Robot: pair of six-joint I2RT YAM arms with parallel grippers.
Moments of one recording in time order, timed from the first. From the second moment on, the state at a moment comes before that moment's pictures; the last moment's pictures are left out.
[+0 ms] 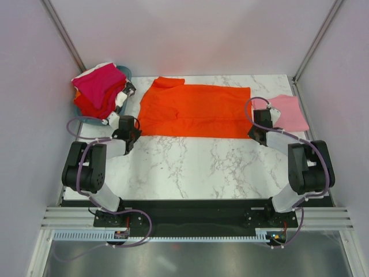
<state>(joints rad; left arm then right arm) -0.13 1.64 0.68 0.27 -0.30 -0.89 0.11 1.65 0.85 -0.06 0.29 0.61</state>
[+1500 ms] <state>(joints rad) -0.12 1.58 0.66 0.27 -0.28 -0.89 0.08 1.67 0.79 0.05 0.27 0.72</state>
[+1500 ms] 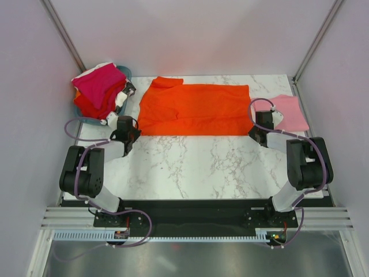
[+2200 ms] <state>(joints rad) -0.12 1.17 0.35 0.15 -0.24 -0.97 0.08 1.25 0.55 -0.13 0.17 0.72</state>
